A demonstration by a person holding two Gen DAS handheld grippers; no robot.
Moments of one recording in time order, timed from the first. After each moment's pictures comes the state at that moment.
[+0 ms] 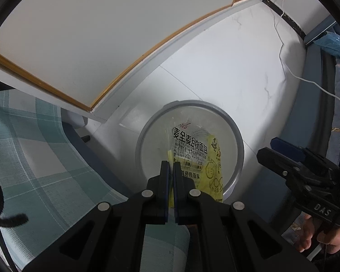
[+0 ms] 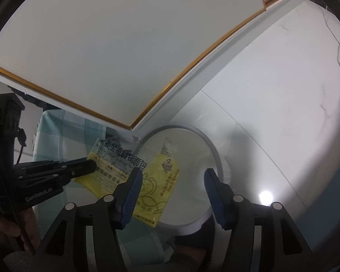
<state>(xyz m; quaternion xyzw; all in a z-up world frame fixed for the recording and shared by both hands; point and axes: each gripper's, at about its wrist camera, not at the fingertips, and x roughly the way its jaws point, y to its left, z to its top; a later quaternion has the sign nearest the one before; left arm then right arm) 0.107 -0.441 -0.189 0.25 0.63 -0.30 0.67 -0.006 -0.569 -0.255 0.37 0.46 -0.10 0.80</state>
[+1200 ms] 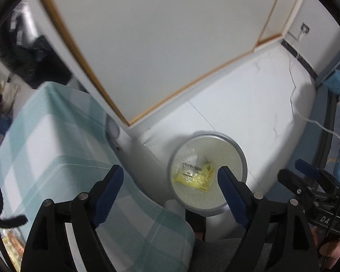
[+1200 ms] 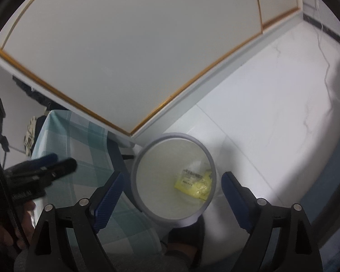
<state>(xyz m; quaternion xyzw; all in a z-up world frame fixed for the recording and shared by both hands) 0.104 -0.383 -0.114 0.18 0.54 -0.24 0.78 -0.017 -0.549 -0.194 0.31 0.45 -0.13 0.83</state>
